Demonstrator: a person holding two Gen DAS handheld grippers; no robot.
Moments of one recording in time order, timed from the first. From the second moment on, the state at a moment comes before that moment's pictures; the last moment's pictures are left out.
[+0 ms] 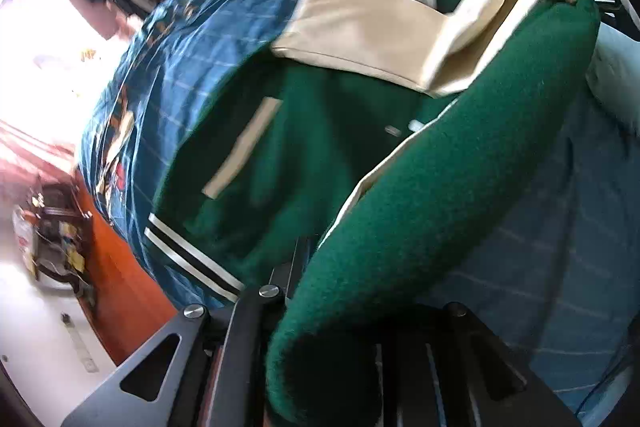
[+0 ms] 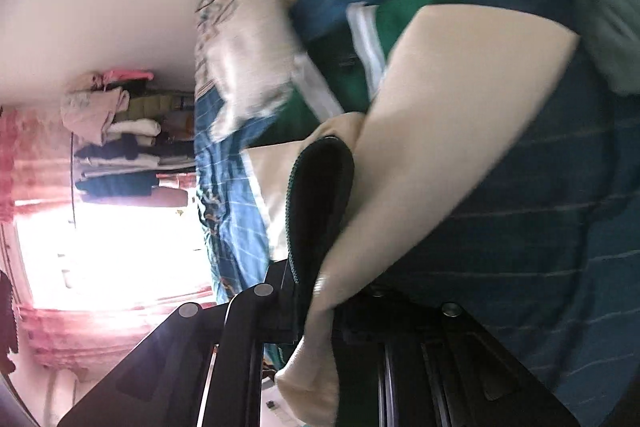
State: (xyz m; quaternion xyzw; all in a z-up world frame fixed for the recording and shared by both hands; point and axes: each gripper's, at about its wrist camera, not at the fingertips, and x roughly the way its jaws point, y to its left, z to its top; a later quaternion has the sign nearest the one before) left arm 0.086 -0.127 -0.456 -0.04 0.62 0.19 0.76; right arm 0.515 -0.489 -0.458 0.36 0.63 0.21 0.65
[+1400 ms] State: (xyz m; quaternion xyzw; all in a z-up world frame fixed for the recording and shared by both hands) left arm 0.023 0.144 -0.575 -0.32 0.59 0.26 0.69; right arm 0.597 -0.432 -0.618 0.27 0.69 0.18 0.65
